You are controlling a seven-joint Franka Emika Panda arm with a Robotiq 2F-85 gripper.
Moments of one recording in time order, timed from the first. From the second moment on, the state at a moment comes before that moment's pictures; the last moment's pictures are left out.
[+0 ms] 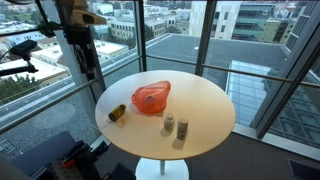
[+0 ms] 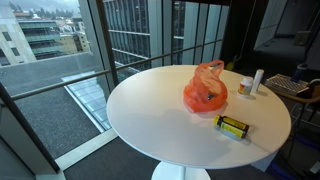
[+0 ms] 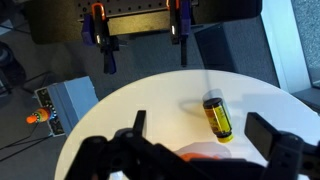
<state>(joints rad) 0.05 -0.60 0.23 -2.55 0.07 1.81 0.37</state>
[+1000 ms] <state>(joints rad) 0.09 -0.48 0.23 -2.55 0.09 2.07 0.37</state>
